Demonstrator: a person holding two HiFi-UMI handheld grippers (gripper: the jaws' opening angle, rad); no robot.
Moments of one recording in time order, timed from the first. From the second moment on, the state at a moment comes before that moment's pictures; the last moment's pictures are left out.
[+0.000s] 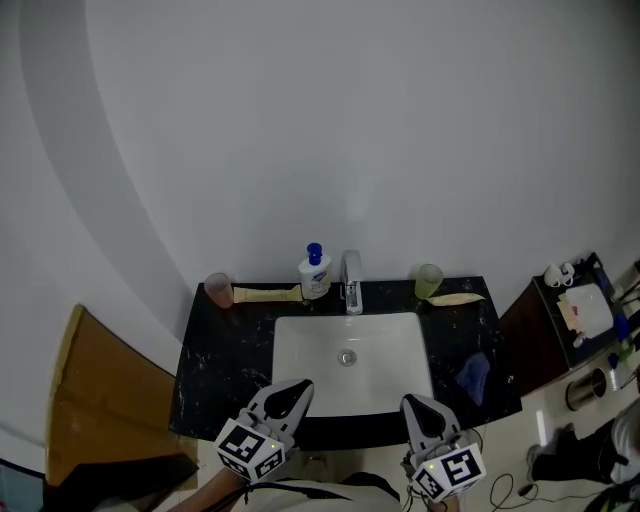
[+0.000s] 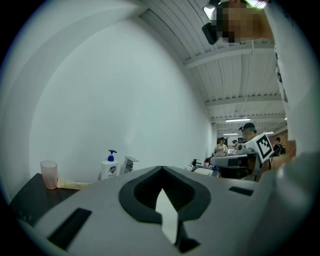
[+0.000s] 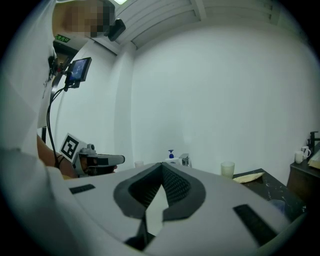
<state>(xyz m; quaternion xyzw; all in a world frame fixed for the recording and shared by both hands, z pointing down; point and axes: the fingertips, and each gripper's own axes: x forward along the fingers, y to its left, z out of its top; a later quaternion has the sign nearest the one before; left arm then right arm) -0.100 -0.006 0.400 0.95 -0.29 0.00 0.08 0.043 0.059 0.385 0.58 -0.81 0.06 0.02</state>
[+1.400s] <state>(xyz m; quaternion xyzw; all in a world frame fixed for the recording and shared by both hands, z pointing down) 0.208 0.028 0.474 0.99 0.00 0.10 0.10 0.272 0.086 0.477 0.75 -0.65 0.12 0.06</state>
